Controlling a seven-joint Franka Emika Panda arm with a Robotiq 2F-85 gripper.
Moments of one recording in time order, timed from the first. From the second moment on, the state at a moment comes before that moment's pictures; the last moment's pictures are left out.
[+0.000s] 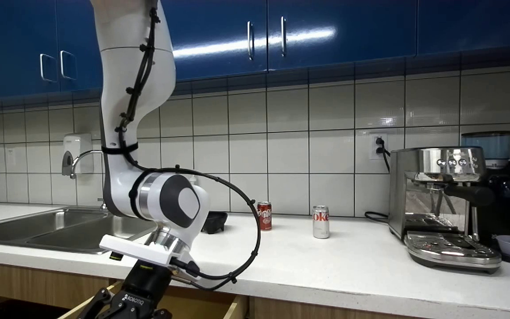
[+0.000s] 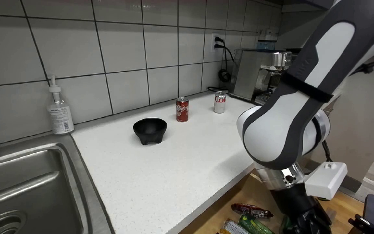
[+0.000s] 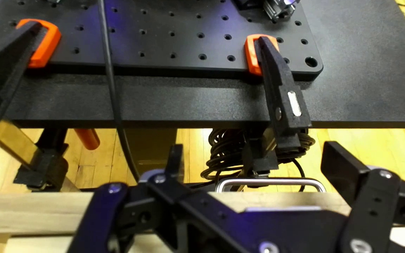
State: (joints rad) arm 0.03 0.42 0.01 -2.47 0.18 2.06 -0.19
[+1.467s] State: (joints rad) arm 0.01 0.49 0.02 -2.40 0.21 2.14 -0.17
